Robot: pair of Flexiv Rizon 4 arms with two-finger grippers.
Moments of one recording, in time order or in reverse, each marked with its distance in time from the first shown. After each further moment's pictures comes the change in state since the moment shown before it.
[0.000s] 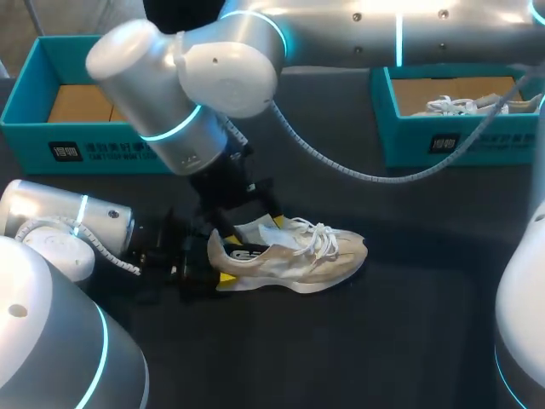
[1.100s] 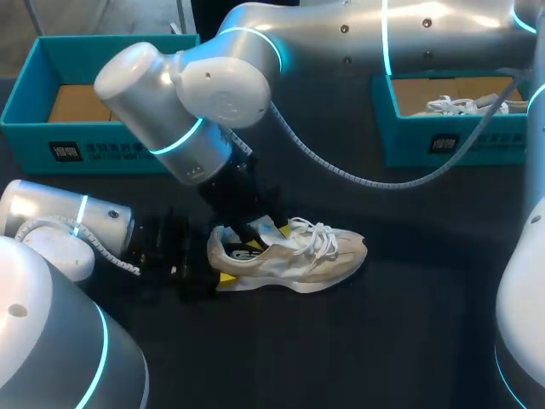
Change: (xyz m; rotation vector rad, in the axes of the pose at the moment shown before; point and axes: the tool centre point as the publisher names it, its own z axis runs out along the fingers) left arm 0.000 0.000 0.000 0.000 0.000 0.000; right arm -0.014 0.003 0.033 0.066 -0.096 0.053
